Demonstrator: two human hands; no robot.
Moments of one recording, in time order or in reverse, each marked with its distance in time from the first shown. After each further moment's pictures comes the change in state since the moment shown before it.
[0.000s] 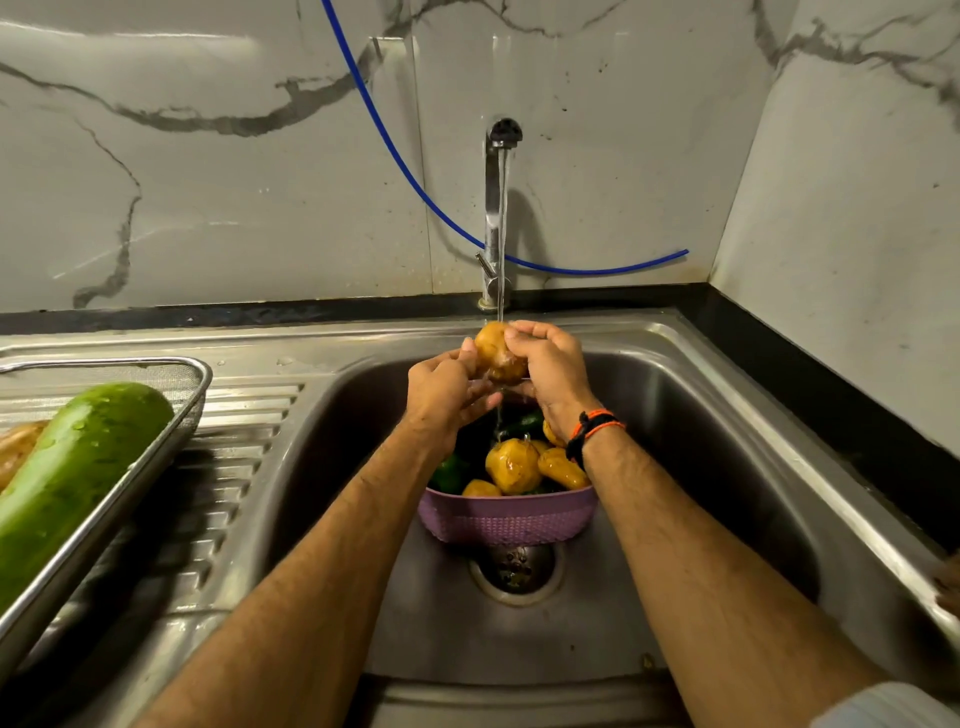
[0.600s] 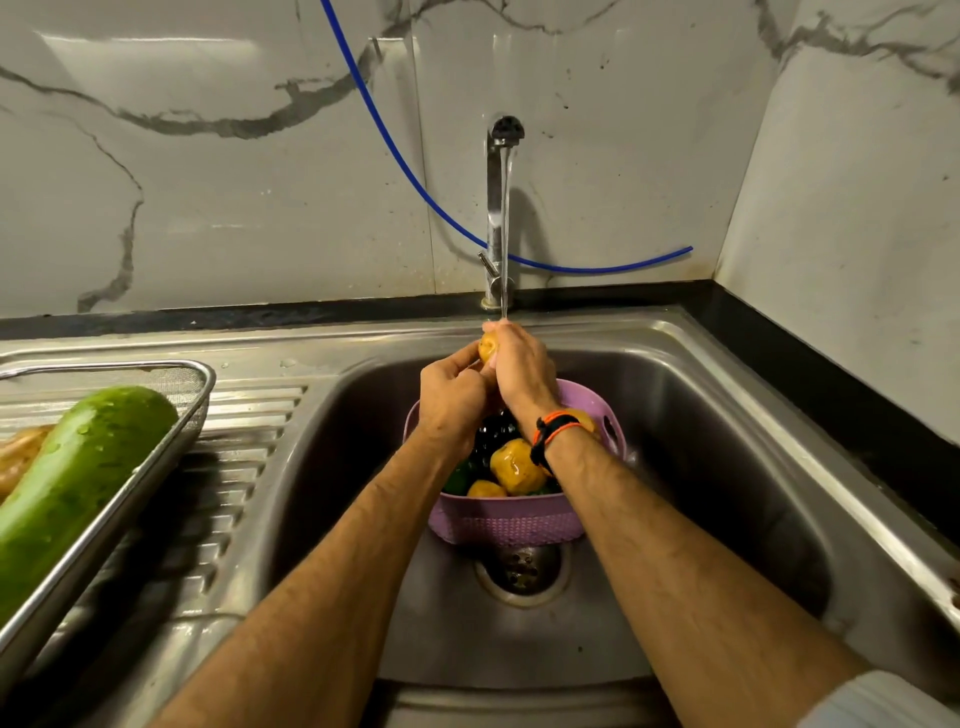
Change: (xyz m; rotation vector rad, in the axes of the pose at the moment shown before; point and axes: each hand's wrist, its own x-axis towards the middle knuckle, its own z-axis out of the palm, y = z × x) left_hand -0.011 -0.007 0.005 0.038 -0.126 0.169; right_hand -0.010 -0.007 0.033 -0.211 0.030 -0.006
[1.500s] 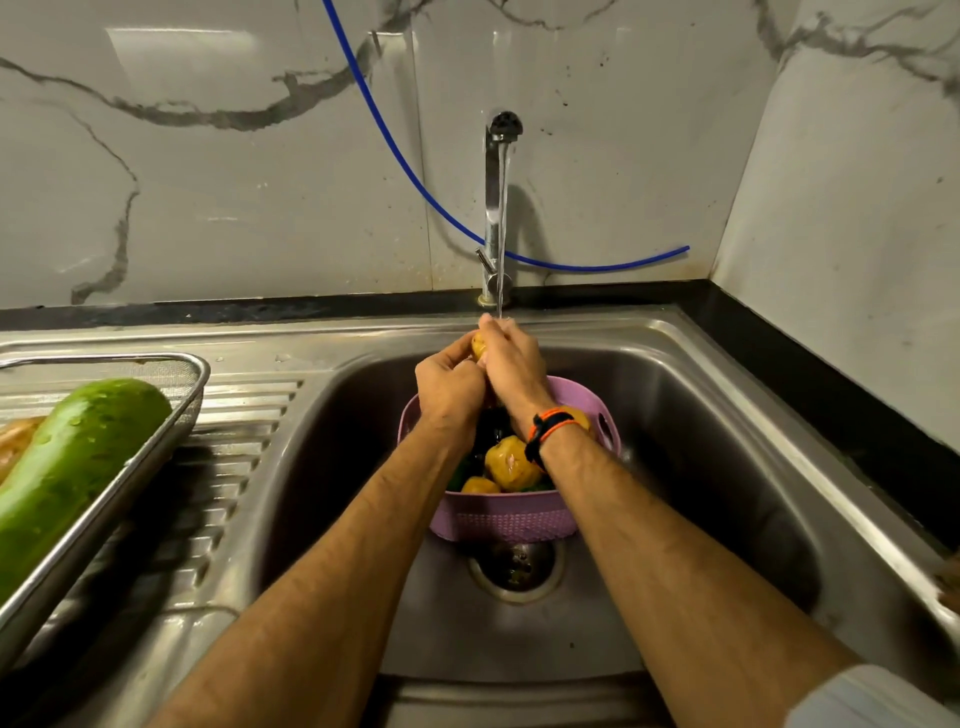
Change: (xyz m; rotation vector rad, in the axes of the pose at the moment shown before) left_hand -0.001 0.002 0.007 -0.045 0.098 -0.002; right_hand -0.003 0.001 0.002 -0.005 -0.030 -0.031
